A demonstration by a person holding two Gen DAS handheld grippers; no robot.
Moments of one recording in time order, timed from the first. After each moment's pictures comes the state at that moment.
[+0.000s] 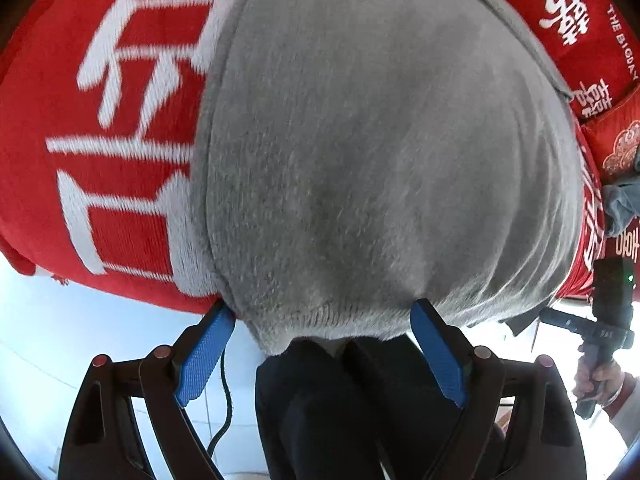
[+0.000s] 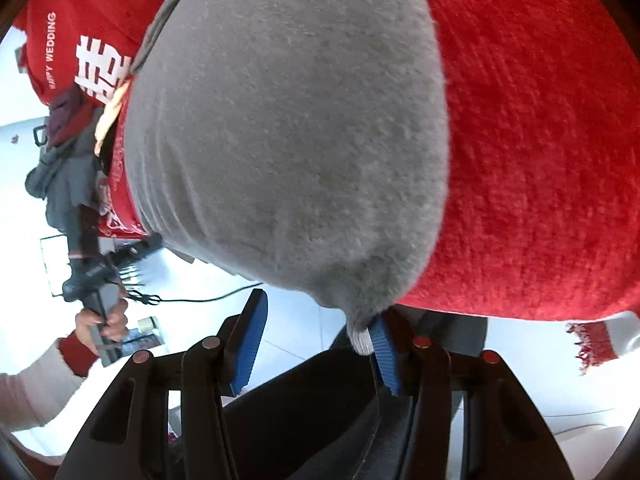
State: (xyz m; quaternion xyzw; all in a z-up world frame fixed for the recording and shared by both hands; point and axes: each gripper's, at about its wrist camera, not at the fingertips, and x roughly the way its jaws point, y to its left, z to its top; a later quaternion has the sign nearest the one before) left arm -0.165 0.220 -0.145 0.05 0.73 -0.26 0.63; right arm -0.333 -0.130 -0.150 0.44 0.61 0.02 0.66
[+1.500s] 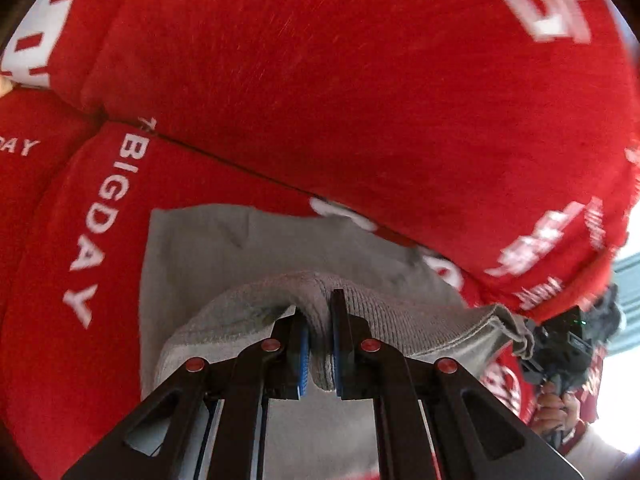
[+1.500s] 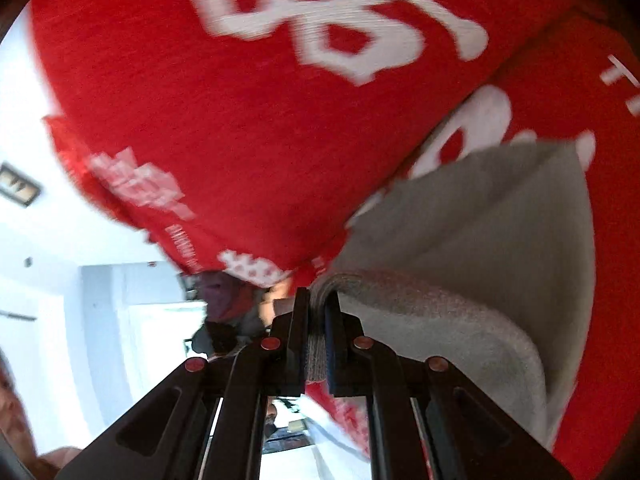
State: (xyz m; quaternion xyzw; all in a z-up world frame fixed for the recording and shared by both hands) left arm 0.145 0.035 -0.028 -0.09 0.60 -0.29 0.74; right arm -0.067 -0.378 -0.051 0.64 0.35 0.07 0.69
